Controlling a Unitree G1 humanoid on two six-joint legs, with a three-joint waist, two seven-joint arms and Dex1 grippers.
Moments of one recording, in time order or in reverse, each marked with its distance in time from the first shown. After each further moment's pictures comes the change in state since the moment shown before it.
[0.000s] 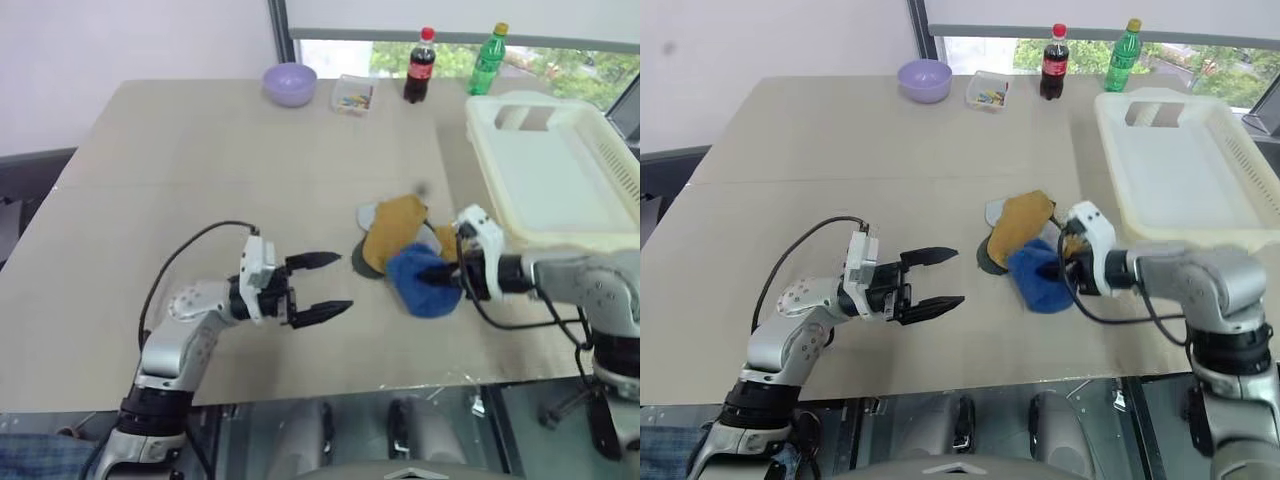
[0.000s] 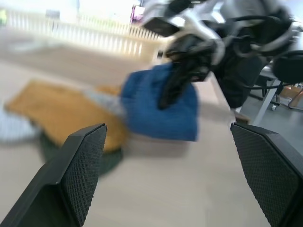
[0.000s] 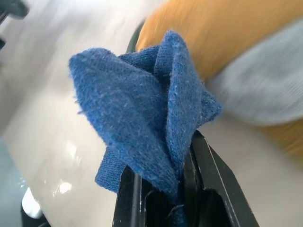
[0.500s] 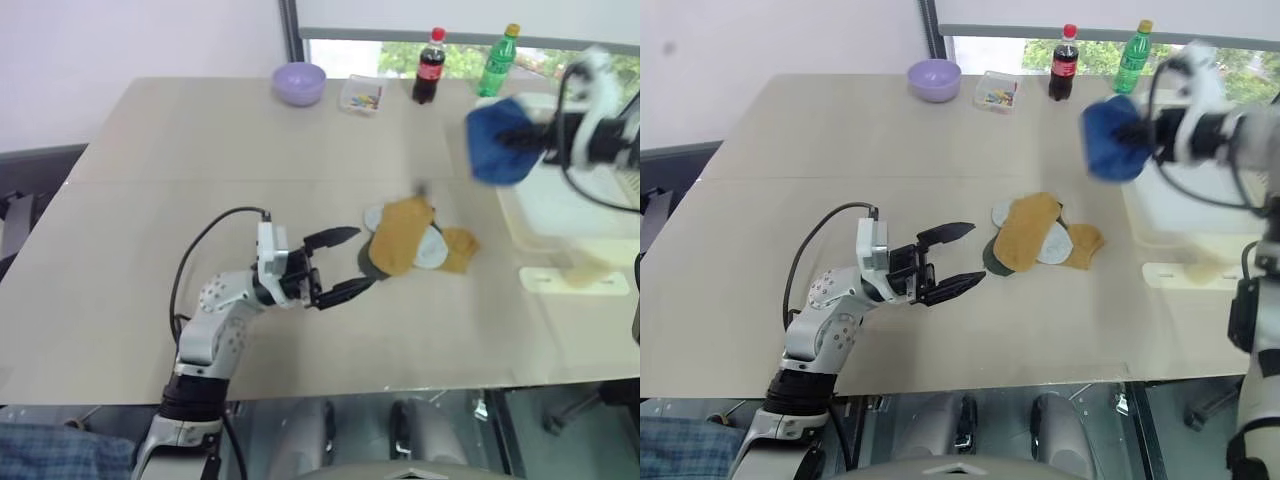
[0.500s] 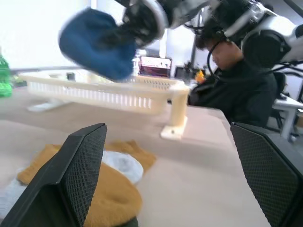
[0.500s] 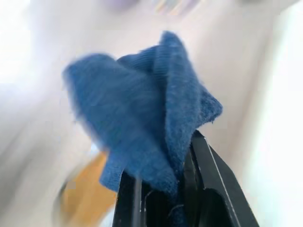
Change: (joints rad) left arm -0.059 -0.140 -0.017 0.046 -0.001 -0.085 0.070; right arm -0.633 -0.200 -0.130 0.956 -0.209 -0.422 -0.047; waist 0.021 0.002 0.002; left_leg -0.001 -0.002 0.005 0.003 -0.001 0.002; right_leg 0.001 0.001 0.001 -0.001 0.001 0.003
